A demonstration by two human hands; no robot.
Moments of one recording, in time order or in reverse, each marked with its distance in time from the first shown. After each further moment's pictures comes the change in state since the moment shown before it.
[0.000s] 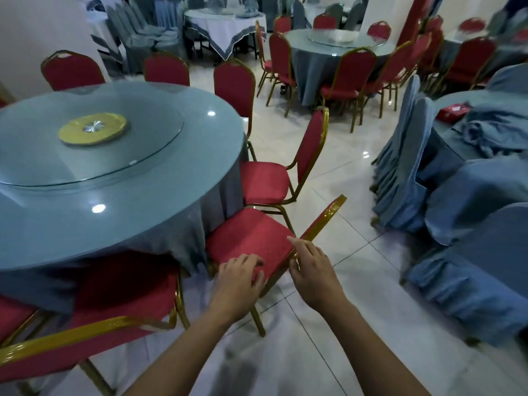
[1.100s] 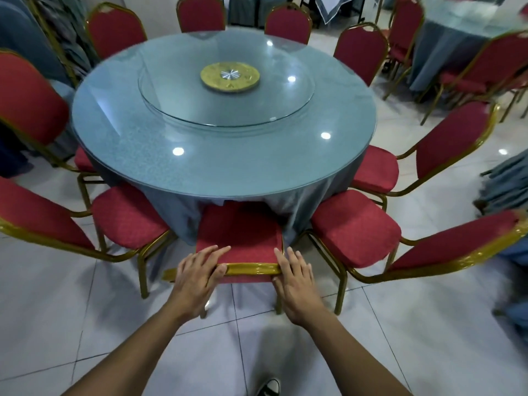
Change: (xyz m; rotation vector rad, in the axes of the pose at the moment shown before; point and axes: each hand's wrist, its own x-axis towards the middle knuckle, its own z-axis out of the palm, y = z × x) left_hand -0.242 -0.431 -0.153 0.040 0.040 -0.348; right_hand -0.066 -0.332 0.285 -0.077 -0.523 -0.167
